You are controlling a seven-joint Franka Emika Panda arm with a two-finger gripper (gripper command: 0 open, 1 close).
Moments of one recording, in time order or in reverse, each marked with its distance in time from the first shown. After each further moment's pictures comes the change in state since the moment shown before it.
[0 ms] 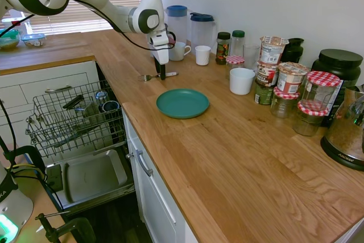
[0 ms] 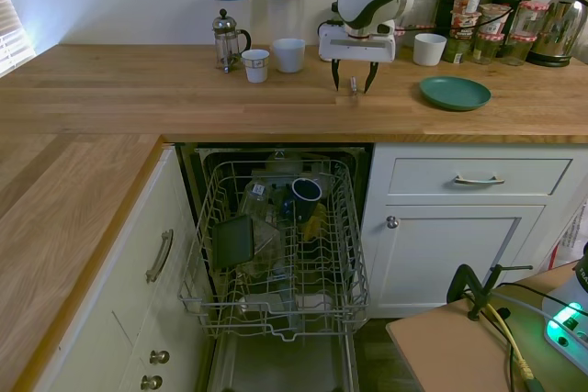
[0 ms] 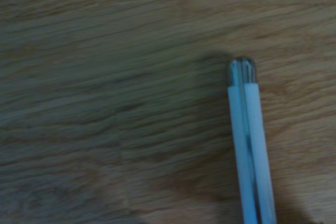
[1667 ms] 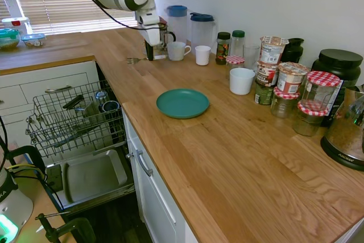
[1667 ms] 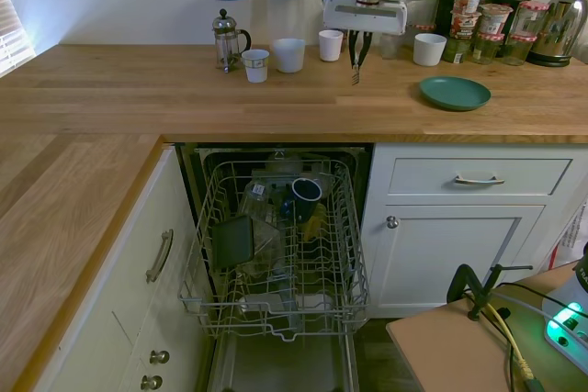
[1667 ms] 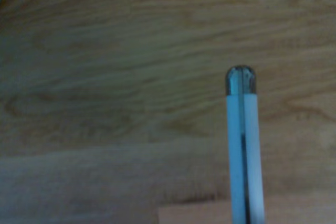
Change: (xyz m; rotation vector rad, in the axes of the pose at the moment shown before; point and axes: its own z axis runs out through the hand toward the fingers) arm -0.034 0.048 -0.103 0.024 -0.057 -0.080
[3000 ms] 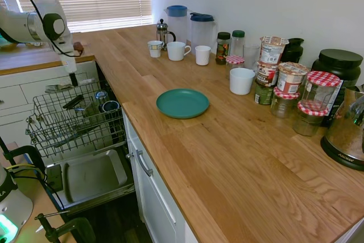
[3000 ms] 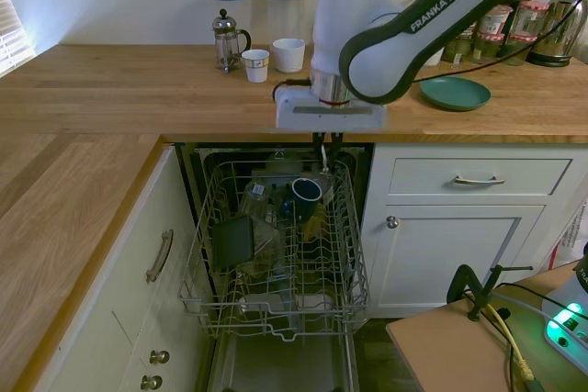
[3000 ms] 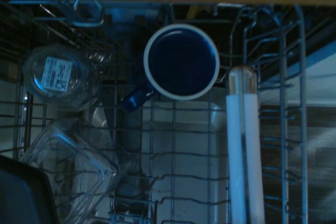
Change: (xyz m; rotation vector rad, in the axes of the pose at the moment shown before) arm -0.274 0.180 0.093 -0.021 -0.007 -0.122
